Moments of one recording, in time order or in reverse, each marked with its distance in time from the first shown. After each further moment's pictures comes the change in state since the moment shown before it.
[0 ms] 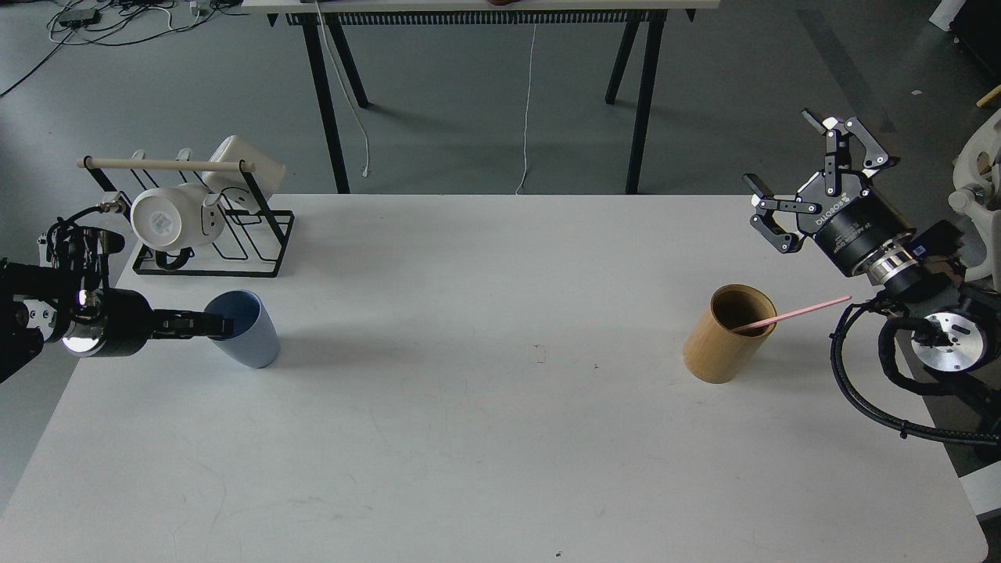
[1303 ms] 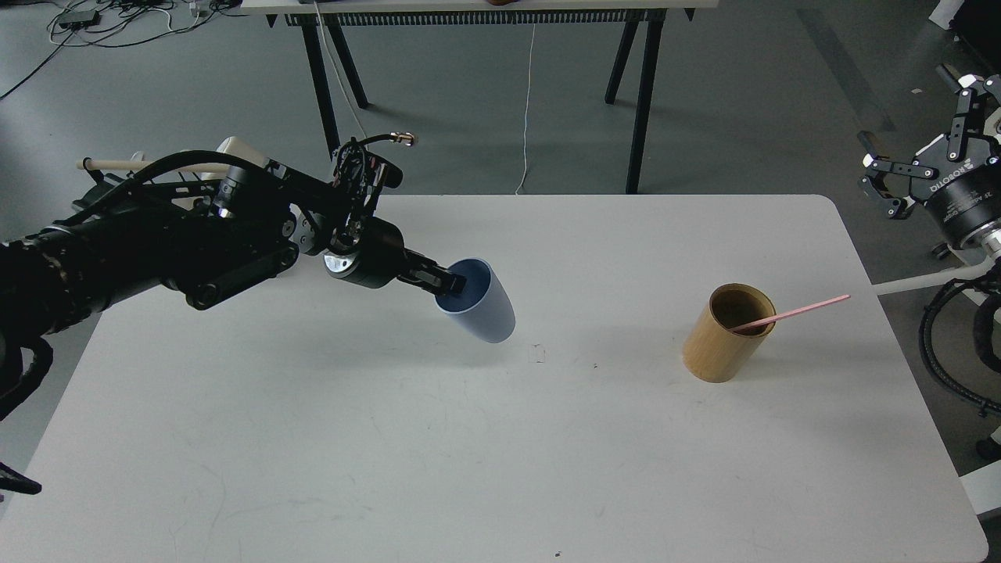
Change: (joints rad) left arm -0.433 -0.493 0.319 -0.089 -0.112 -0.042 0.000; right arm -0.038 -0.131 0.133 -0.059 0.007 0.000 0.000
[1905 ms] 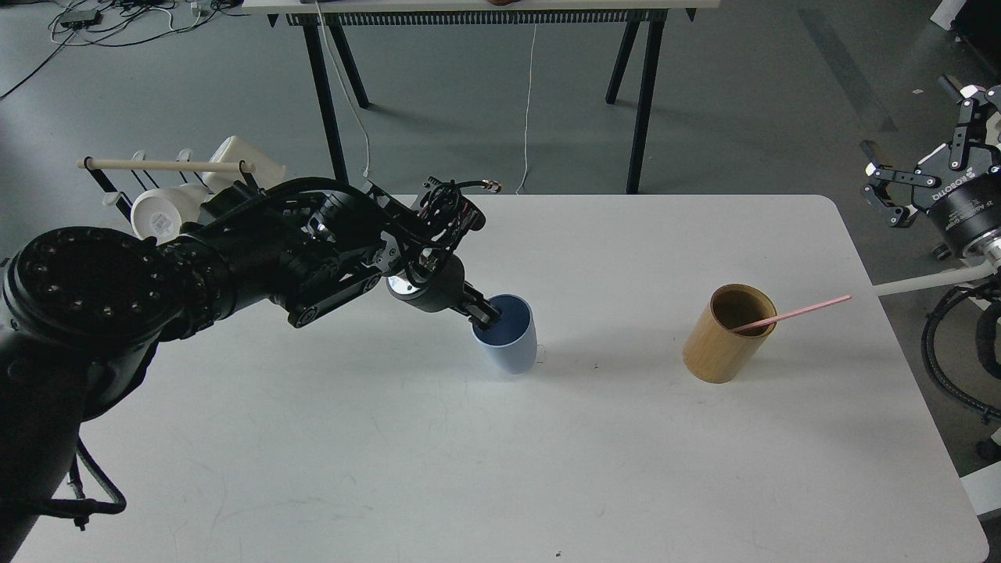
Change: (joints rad) left arm -0.009 -0.255 0.188 0.220 0.002 0.000 0.000; right arm -0.015 -0.002 0.002 -0.001 0.001 0.000 0.000
